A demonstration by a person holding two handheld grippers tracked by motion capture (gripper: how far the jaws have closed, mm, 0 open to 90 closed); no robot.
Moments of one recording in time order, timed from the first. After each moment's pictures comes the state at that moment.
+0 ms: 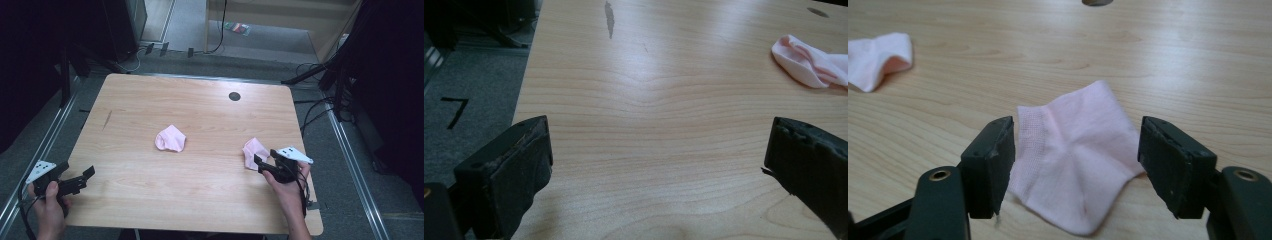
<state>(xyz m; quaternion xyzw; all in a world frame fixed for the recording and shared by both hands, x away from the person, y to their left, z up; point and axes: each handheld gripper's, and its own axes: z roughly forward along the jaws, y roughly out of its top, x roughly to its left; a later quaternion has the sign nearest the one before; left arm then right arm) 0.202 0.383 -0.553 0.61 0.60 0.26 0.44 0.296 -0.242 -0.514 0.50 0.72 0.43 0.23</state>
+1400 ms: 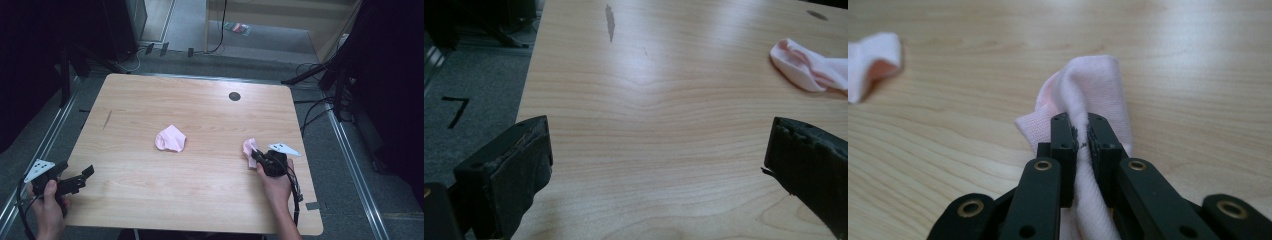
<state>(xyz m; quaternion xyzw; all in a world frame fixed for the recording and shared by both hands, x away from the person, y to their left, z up) 0.201 0.381 -0.544 0.60 0.60 0.25 0.46 0.316 -0.229 -0.533 0.53 0.70 0.44 0.18</state>
